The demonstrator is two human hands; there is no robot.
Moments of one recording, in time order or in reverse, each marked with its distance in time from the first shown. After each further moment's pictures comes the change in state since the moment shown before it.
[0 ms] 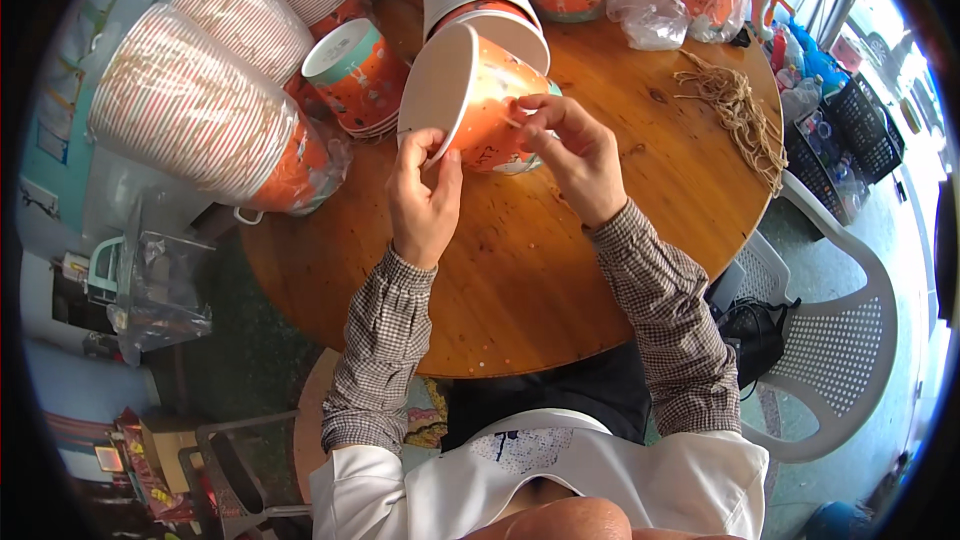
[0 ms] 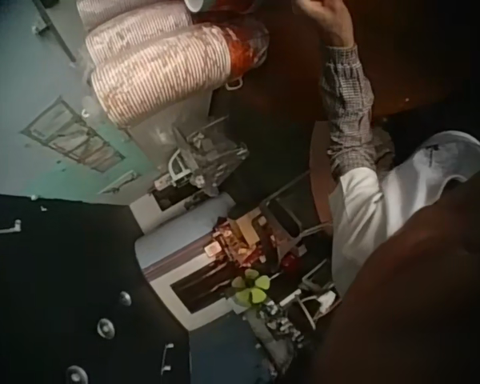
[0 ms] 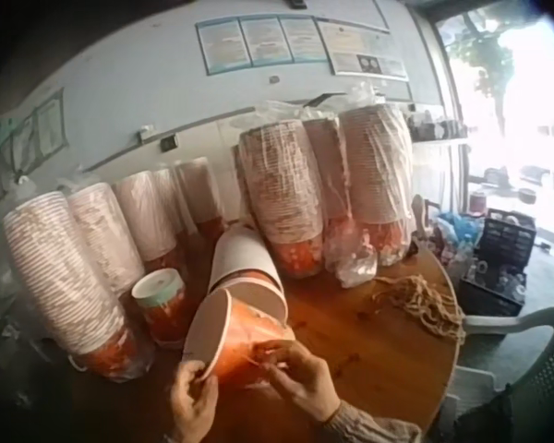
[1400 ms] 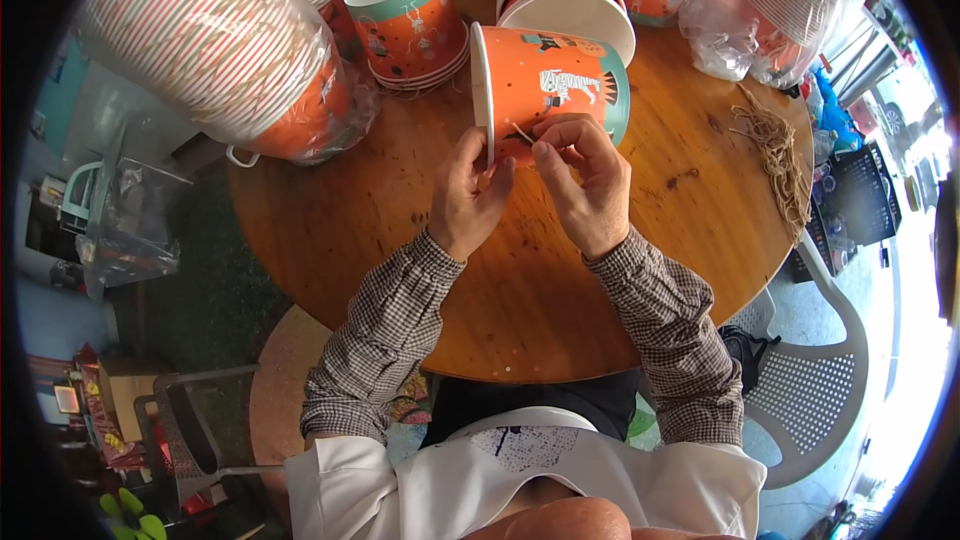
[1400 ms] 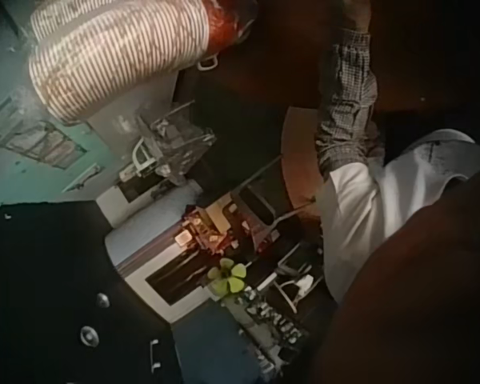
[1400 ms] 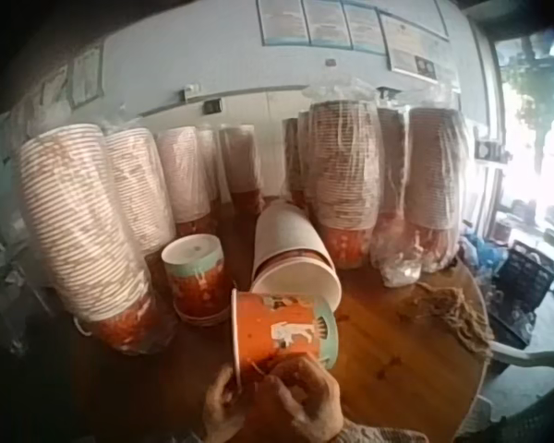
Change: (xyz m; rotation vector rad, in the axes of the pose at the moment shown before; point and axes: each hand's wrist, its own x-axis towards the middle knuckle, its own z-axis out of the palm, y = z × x) left_hand -0.027 -0.047 -0.018 -0.473 -0.125 -0.295; right_hand -0.005 0.013 0.068 -0.392 -0.045 0.026
